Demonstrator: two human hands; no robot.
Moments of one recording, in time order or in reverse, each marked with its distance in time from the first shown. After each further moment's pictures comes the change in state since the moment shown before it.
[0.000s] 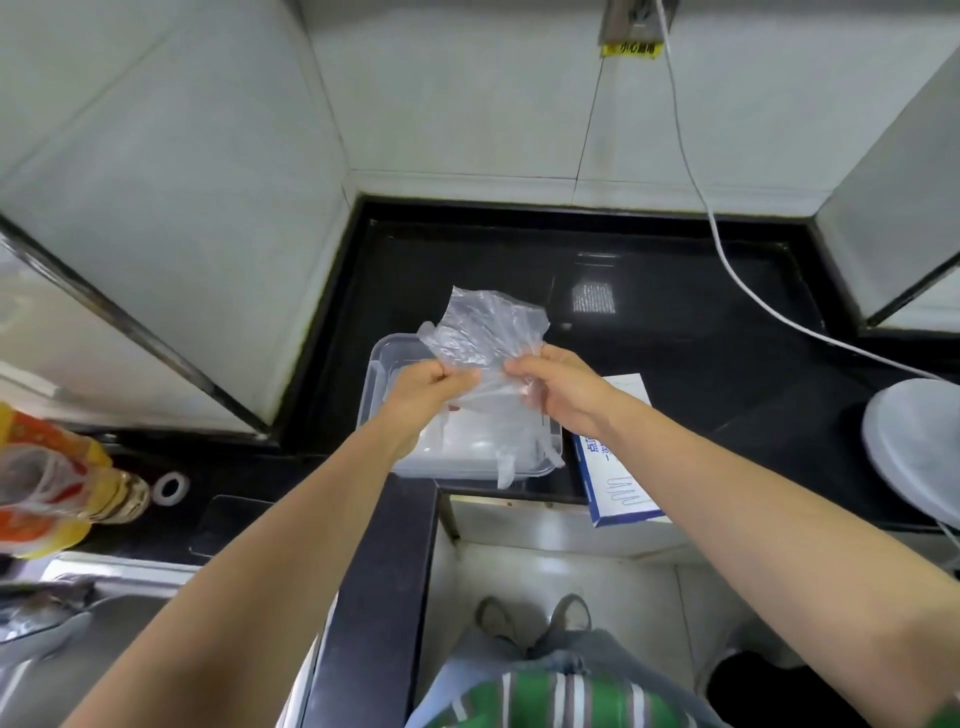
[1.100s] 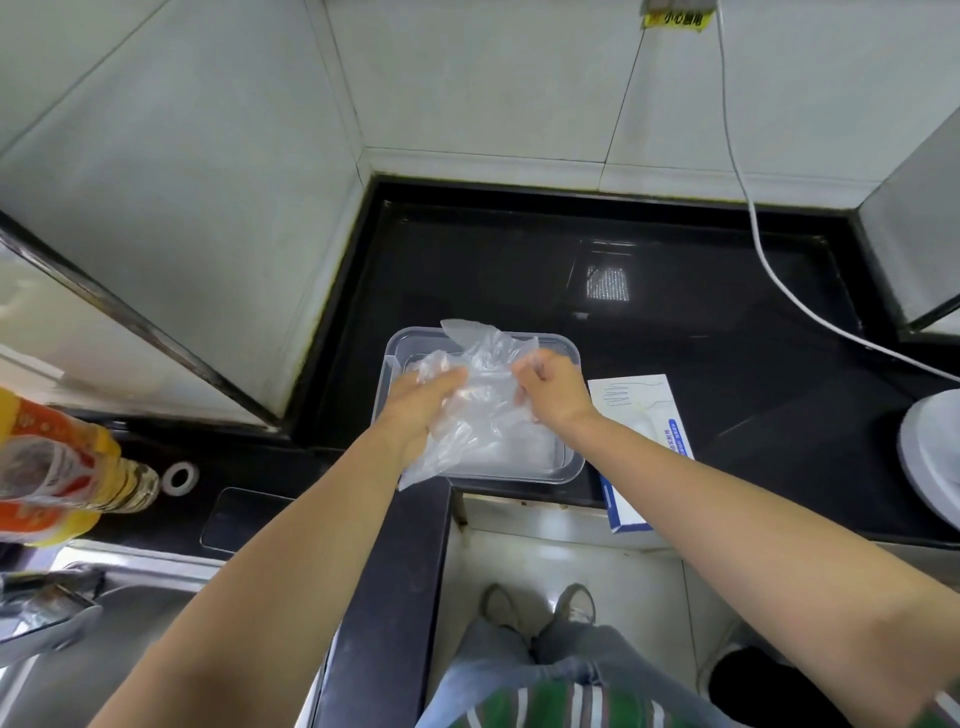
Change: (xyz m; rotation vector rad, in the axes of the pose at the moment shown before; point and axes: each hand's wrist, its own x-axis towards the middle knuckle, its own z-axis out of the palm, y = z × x) left_hand 0.018 -0.019 -0.017 -0.275 0.210 -0.276; right_hand 0.026 0.025 0.025 -0.593 0.310 -0.127
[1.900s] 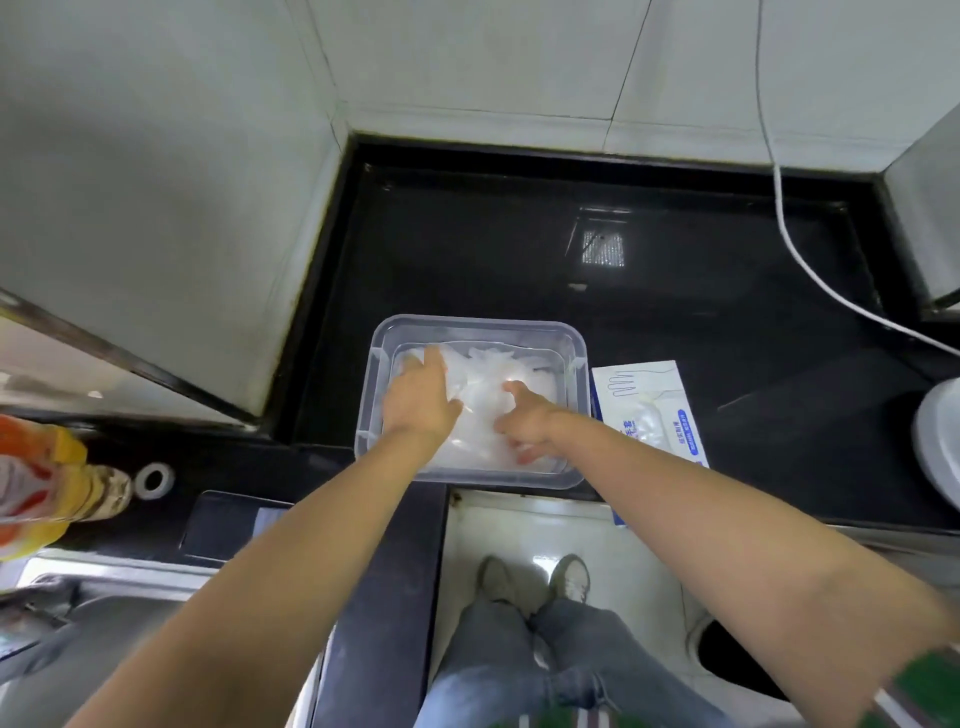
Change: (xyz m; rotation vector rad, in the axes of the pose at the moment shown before) left_hand 0.031 -0.012 0.011 1.403 0.240 0.421; right_hand 0.027 0.035 0.029 -0.219 -0.436 0.470
